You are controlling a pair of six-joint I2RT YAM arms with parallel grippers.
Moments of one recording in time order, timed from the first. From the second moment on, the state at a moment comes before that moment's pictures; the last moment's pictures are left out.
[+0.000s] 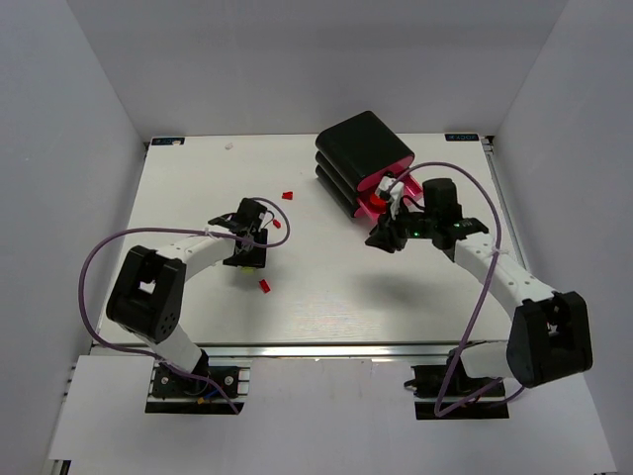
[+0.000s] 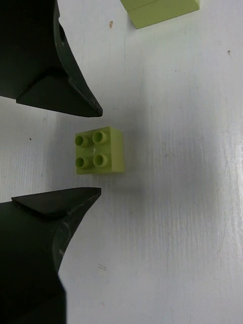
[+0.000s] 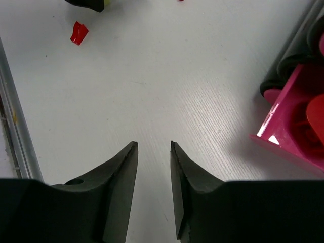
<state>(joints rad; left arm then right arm) -0.41 1.62 0.94 -0.50 -0.25 -0.29 0.30 1.31 0.89 -0.25 -0.80 -0.39</state>
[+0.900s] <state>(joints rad) -0.41 0.62 0.70 -0.52 -0.12 -0.41 0.75 2.37 1.96 -0.43 -0.24 -0.07</state>
